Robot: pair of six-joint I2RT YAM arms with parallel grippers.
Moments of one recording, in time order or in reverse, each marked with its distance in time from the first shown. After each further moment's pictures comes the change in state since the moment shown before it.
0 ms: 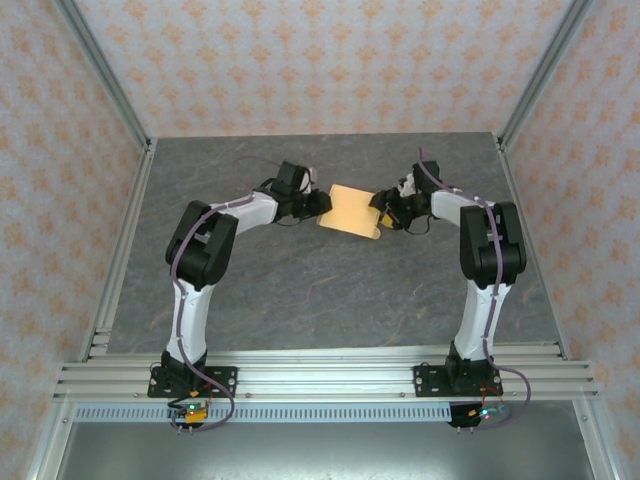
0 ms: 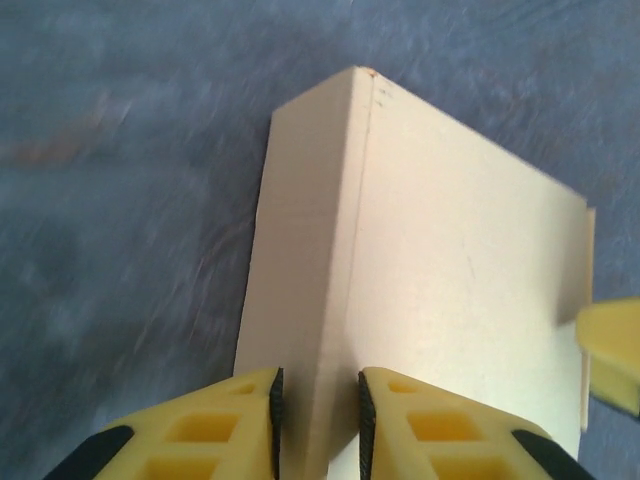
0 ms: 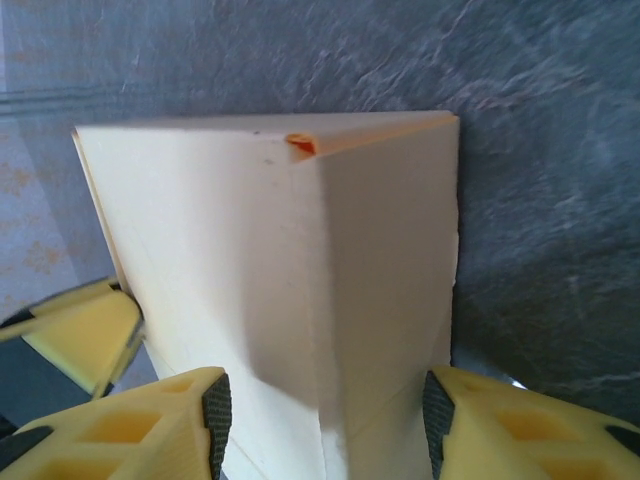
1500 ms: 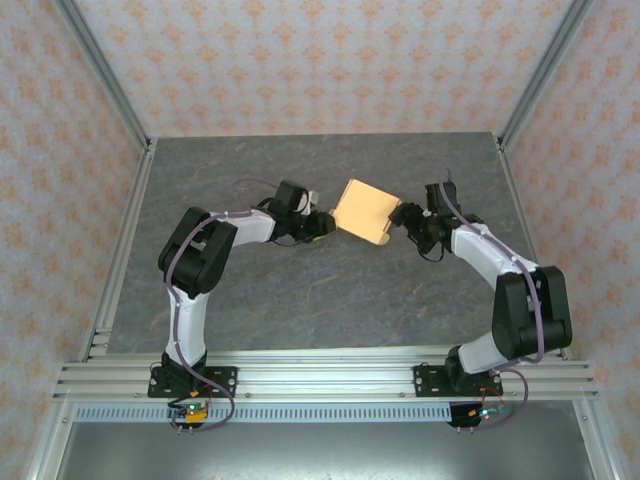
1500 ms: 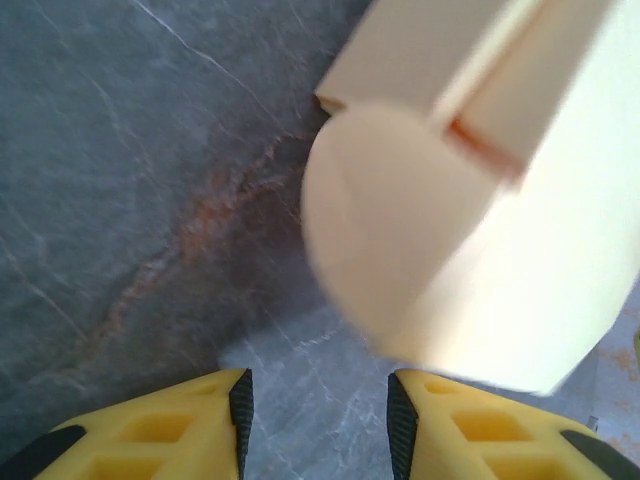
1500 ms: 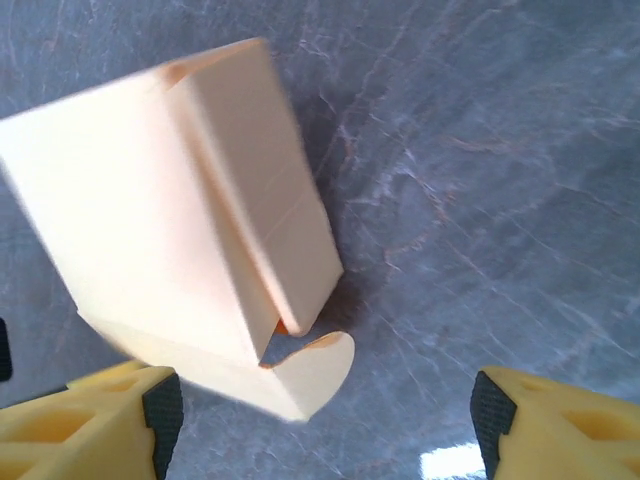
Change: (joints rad) left arm -0.034 -0.070 -0.206 0.108 0.150 -0.125; right arm 0.034 -0.521 -0.362 -0.061 0.454 0.166
